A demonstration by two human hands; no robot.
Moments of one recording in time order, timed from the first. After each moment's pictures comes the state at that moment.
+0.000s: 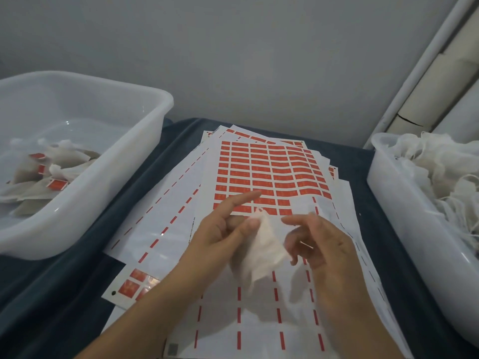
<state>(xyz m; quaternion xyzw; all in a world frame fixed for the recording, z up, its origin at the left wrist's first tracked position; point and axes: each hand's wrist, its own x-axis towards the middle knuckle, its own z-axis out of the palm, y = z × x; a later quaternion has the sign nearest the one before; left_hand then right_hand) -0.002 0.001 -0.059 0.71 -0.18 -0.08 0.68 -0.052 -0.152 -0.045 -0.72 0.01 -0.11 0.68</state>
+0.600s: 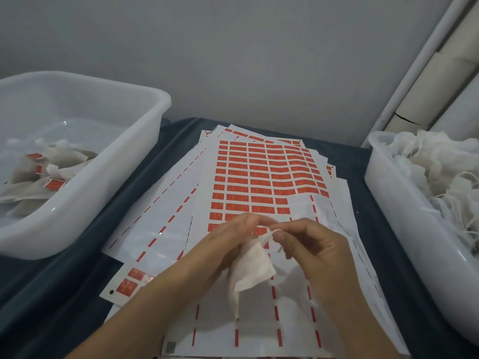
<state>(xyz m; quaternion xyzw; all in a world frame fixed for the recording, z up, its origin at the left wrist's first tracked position) -0.002 -0.005 -0.049 0.64 -0.16 -0.28 0.70 -0.055 -0.152 -0.049 -0.81 -0.02 -0.18 0.56</state>
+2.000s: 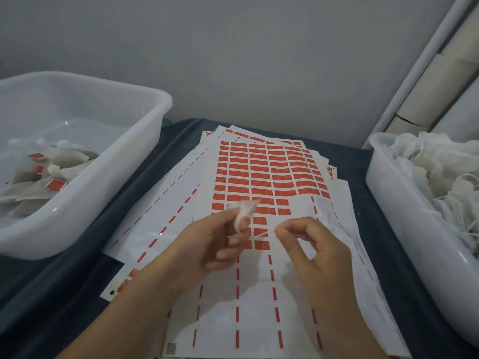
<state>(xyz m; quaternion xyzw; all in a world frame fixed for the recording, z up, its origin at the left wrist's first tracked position) 0.010 0.019 -0.052 0.51 -0.06 -0.38 0.77 -0.056 -0.144 -0.058 -0.86 0.03 -0.25 0.45</state>
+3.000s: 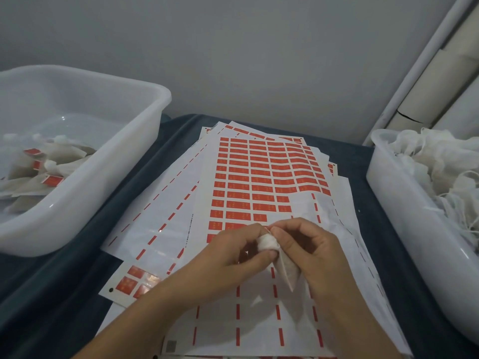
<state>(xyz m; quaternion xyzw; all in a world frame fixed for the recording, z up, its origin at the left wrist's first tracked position) -0.010 0.000 -0.062 0.77 -0.31 -0.15 0.54 -0.050 -0.153 -0.058 -0.79 0.02 -0.11 0.61</state>
